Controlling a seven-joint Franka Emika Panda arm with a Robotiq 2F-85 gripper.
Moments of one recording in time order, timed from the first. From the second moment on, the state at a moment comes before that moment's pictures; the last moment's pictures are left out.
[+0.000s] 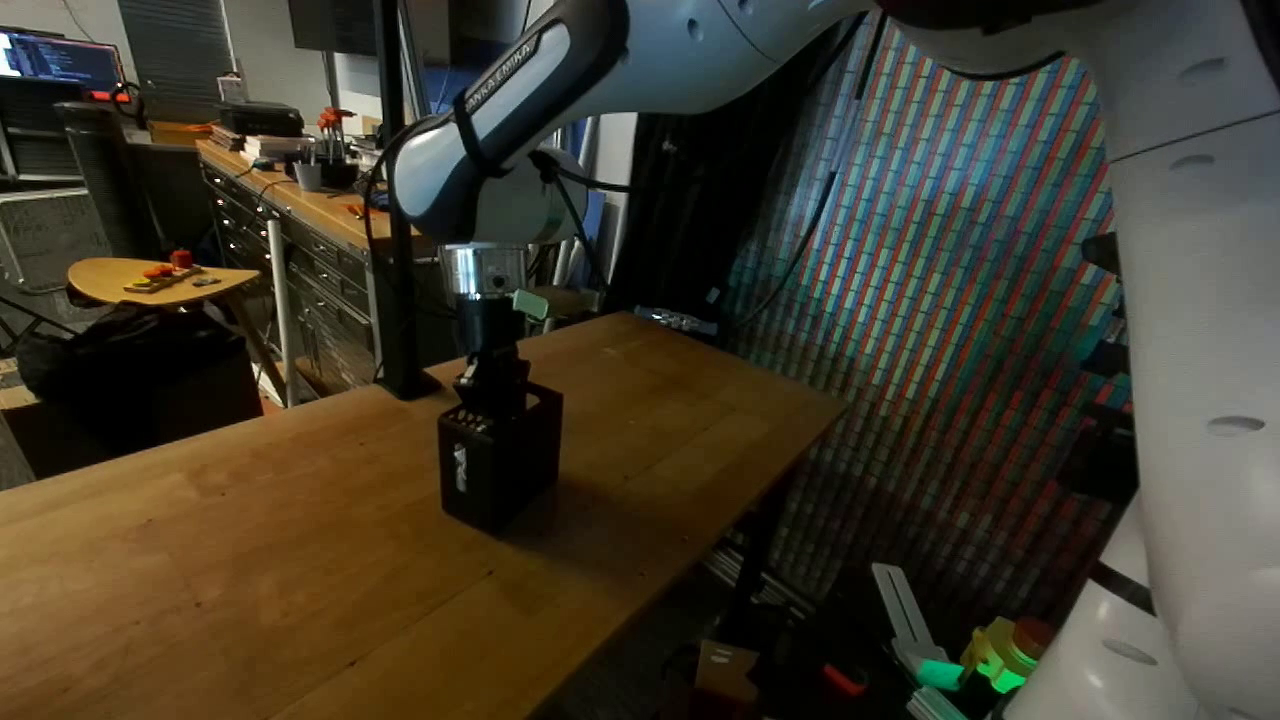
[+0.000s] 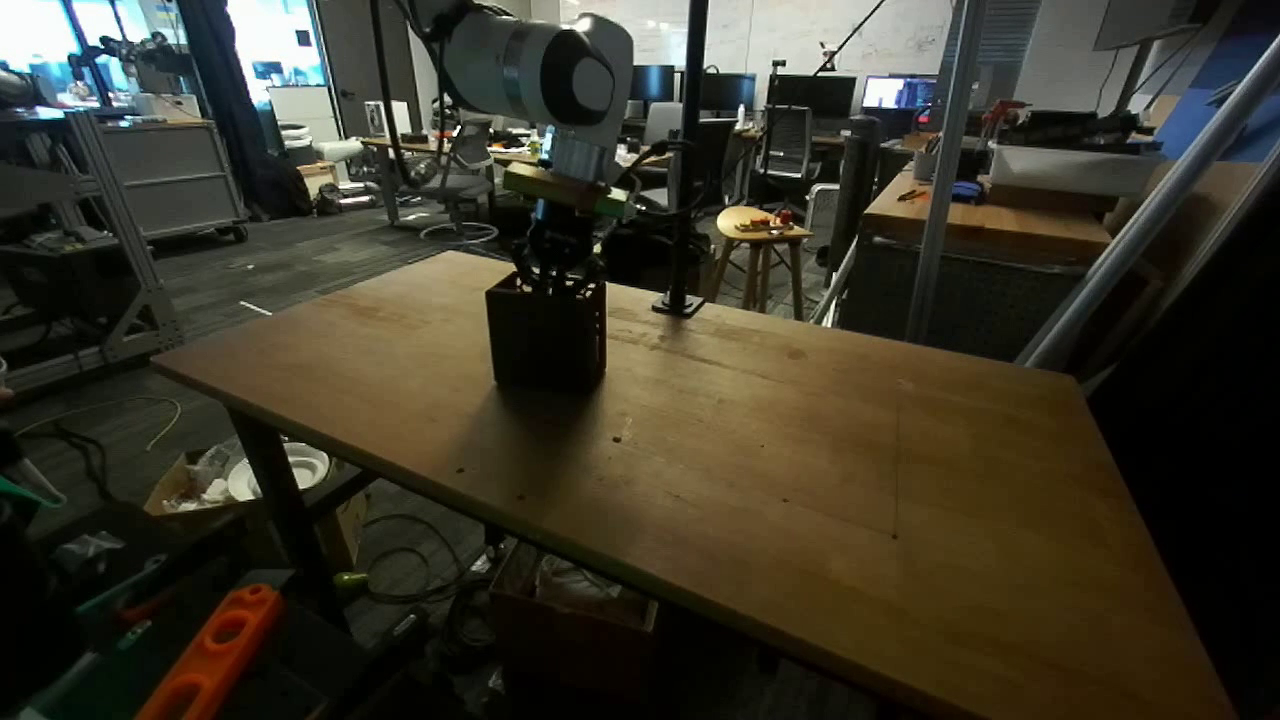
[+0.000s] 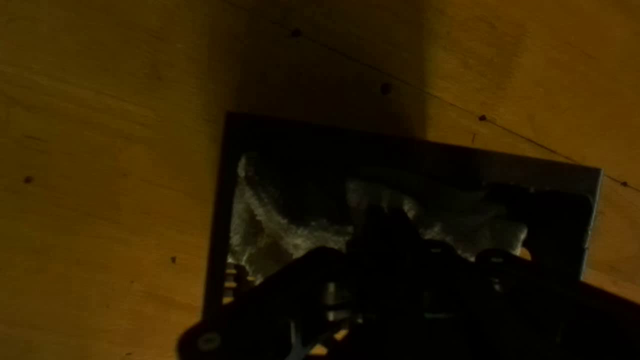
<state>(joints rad) -0.06 0.49 0.08 -1.79 0.06 2.01 -0.43</state>
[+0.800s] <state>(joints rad) -0.08 0.52 0.09 -1.79 0.13 2.01 -0.45</state>
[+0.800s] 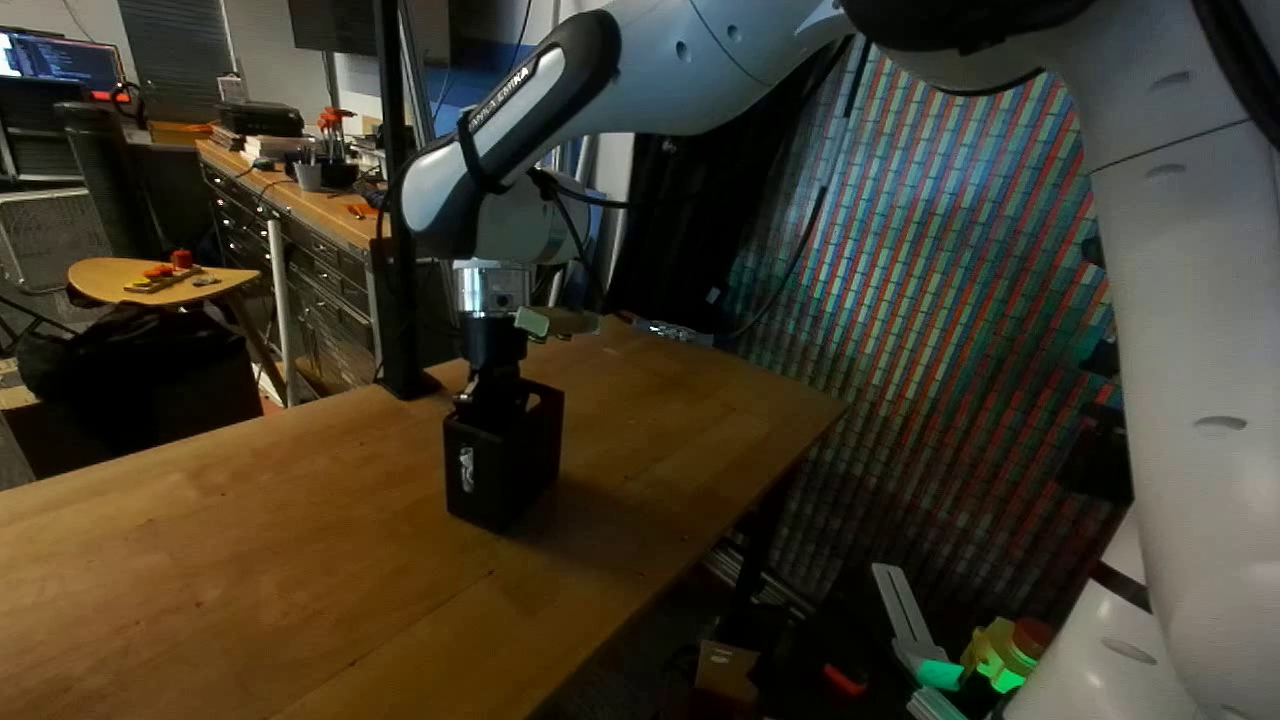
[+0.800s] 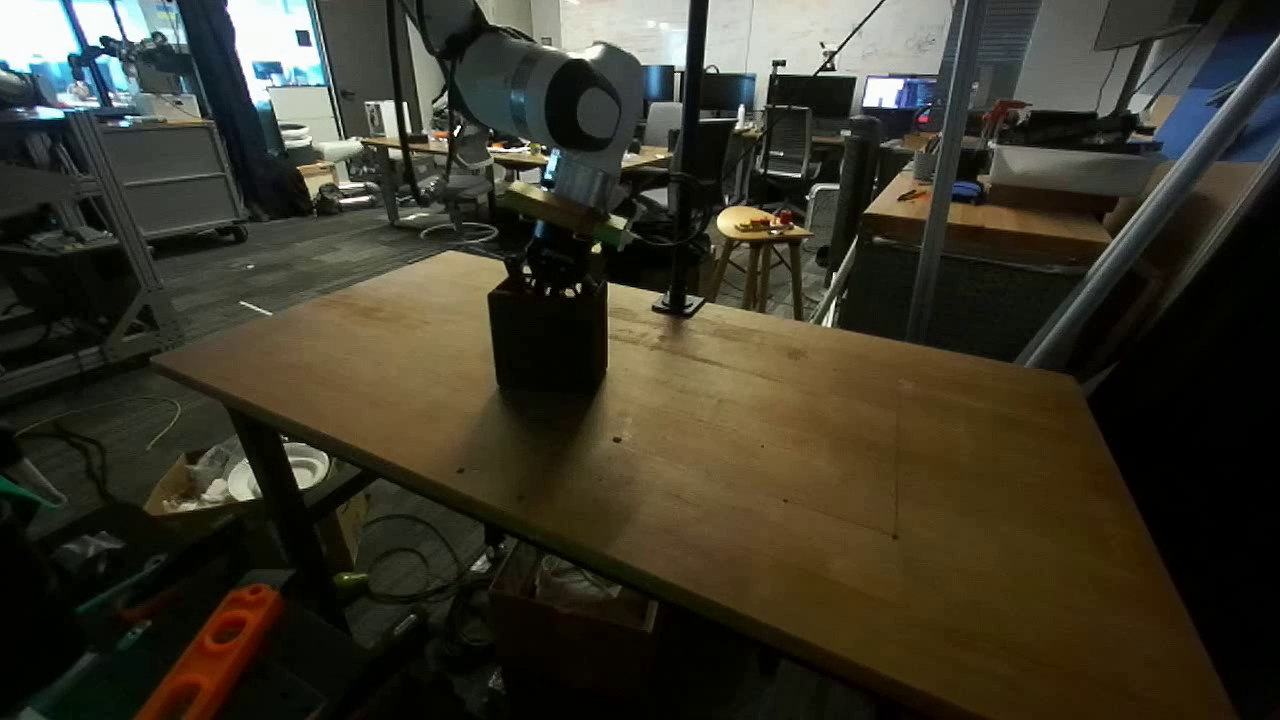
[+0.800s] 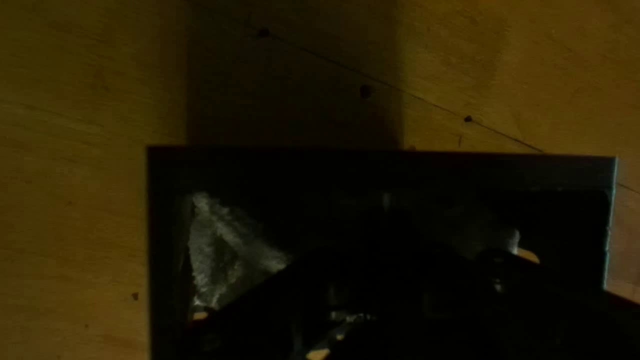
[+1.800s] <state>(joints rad) -0.08 0.39 0.08 -1.78 0.05 1.99 -0.47</state>
